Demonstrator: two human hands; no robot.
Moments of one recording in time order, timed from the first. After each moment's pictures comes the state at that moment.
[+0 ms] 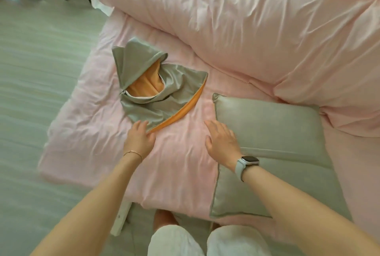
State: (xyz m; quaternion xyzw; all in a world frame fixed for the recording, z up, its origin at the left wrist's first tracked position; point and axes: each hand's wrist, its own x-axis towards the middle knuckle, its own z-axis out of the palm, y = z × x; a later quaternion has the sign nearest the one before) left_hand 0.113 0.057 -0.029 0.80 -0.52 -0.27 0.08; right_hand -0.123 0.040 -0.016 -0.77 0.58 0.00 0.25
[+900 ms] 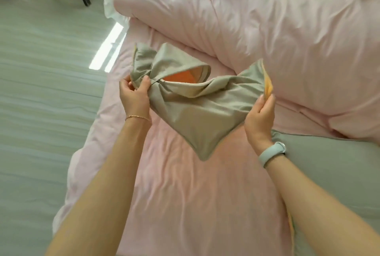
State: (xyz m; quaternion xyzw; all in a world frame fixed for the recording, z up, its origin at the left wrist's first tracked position) left_hand 0.297 -0.170 0.003 0.64 -0.19 -0.41 0.62; right_hand 0.062 -0.144 -0.001 -0.44 0.74 -0.44 0.23
